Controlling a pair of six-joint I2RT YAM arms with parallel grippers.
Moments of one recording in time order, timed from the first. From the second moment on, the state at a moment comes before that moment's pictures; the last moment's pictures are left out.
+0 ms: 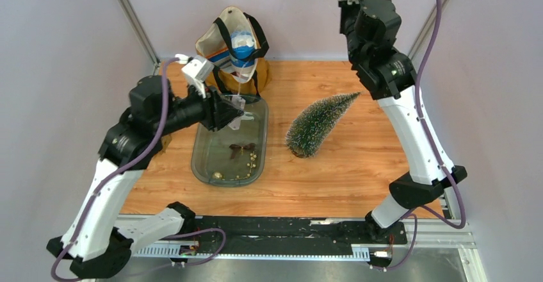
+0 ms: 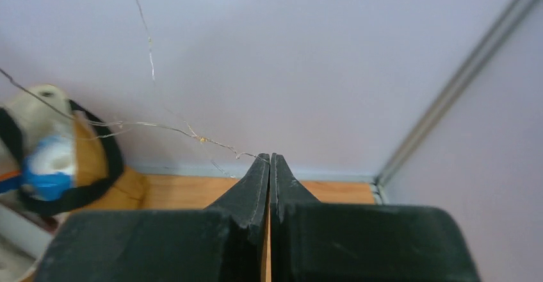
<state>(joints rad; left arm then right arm) -0.54 0.96 1.54 -0.80 0.36 -0.25 0.61 1.63 2.25 -0.48 0.62 -0.18</state>
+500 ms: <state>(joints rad) -0.54 1.22 1.41 -0.62 0.34 -0.28 0.00 1.41 1.73 -0.63 0.30 0.06</state>
